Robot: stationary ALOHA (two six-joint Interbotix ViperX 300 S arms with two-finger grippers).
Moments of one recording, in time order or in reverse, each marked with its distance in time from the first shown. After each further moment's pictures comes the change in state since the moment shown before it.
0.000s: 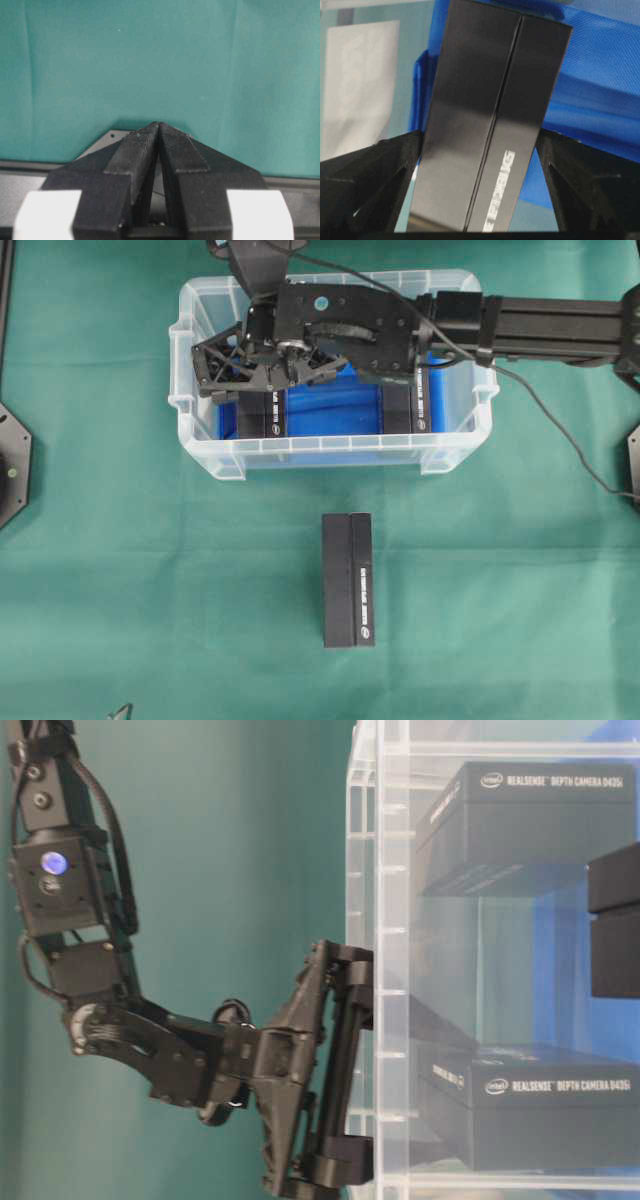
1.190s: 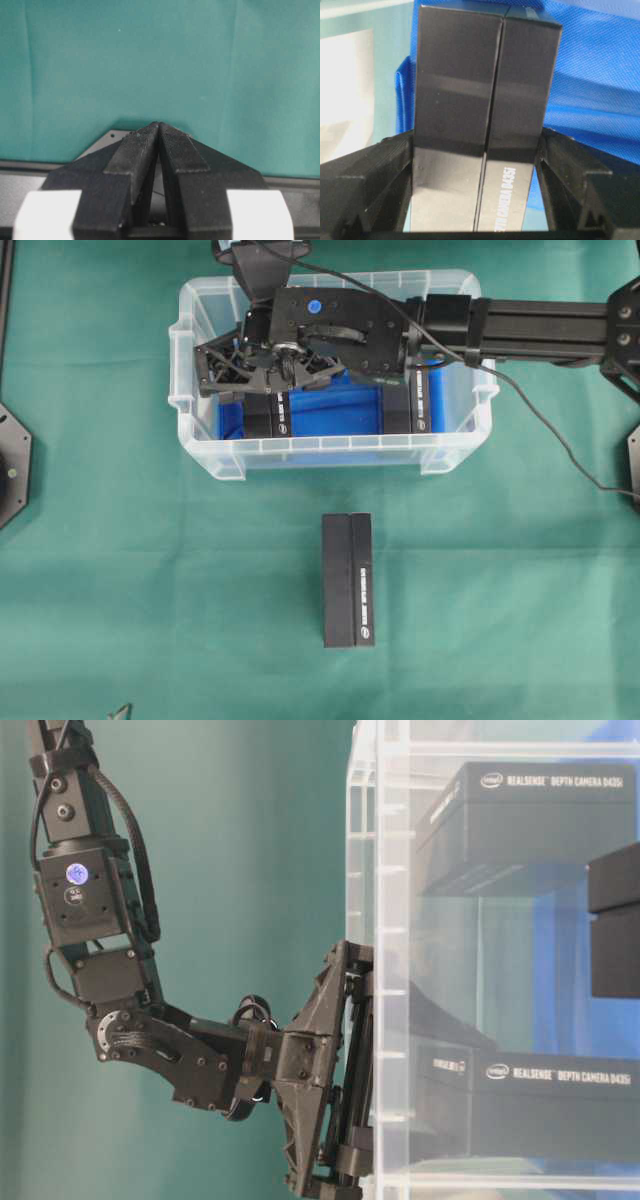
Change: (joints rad) left arm 0.002 0.000 -0.002 0.000 0.002 0.000; right arm -0.005 0.018 0.002 0.015 0.006 0.040
